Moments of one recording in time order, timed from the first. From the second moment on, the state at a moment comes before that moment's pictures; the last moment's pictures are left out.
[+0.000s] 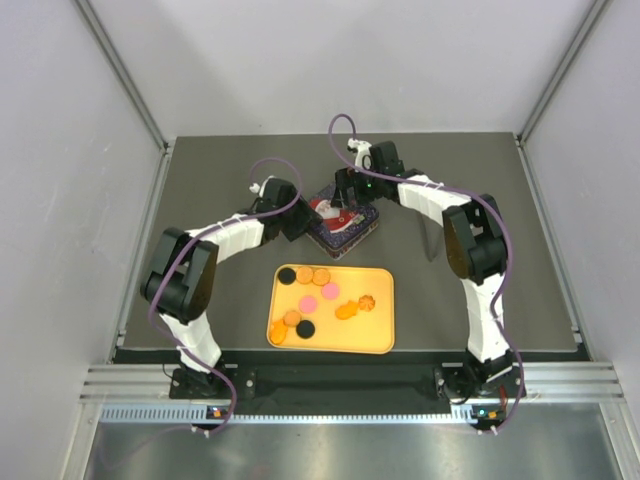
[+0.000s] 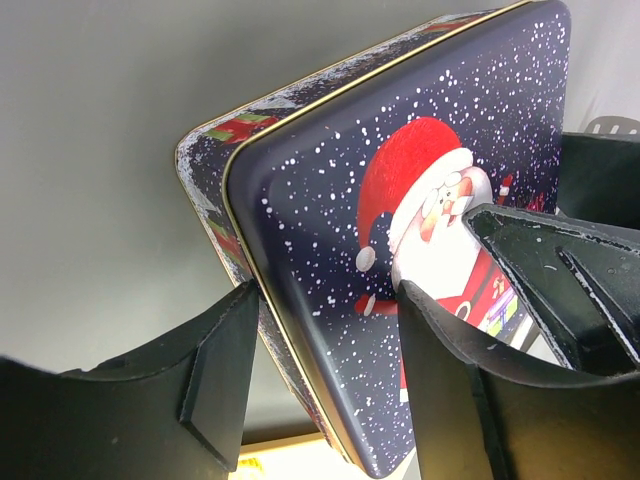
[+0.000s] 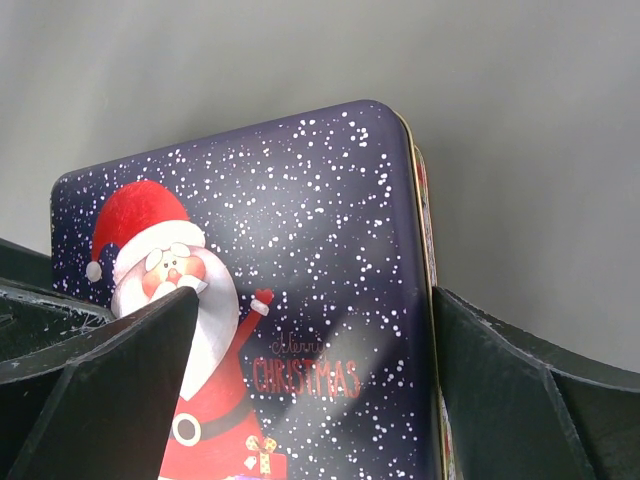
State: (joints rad) left arm -0.42 1.79 1.07 -0.03 0.05 -1.04; right arm 0.44 2.16 1.63 -0.19 -0.41 0.14
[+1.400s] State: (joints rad) left arm -0.28 2.04 1.47 -0.16 0.19 -0.77; right arm 0.37 2.04 1.17 0.25 -0.63 0.55
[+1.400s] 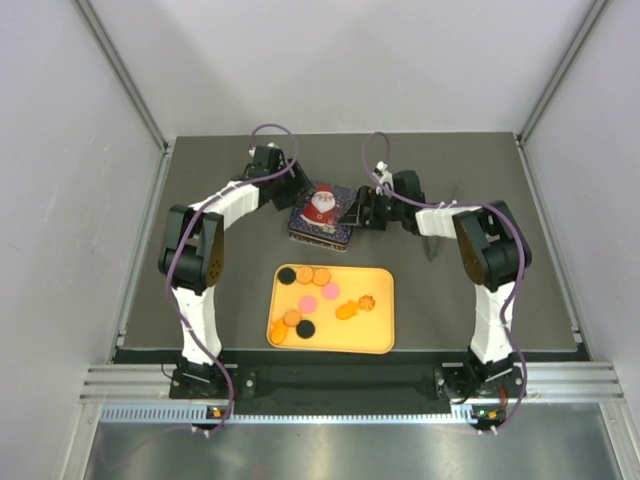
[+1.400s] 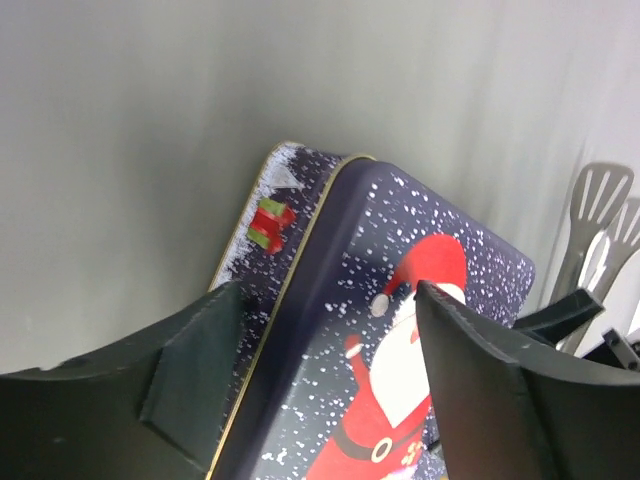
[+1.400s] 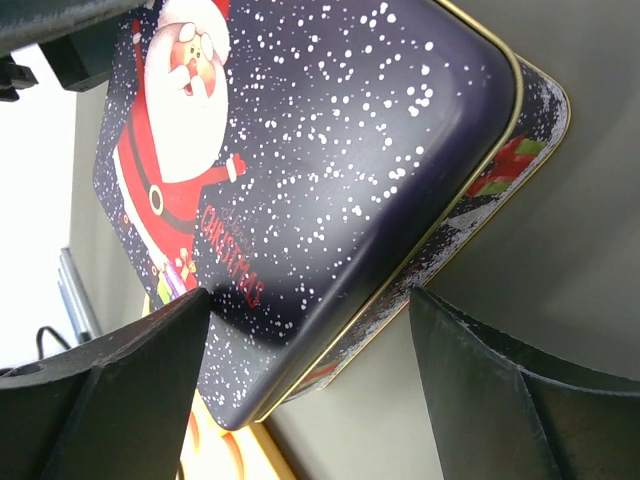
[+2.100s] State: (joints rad) left arm -0.21 1.86 1.31 -0.30 0.32 -0.58; right arm 0.37 2.07 1.25 0.15 -0.66 0.56
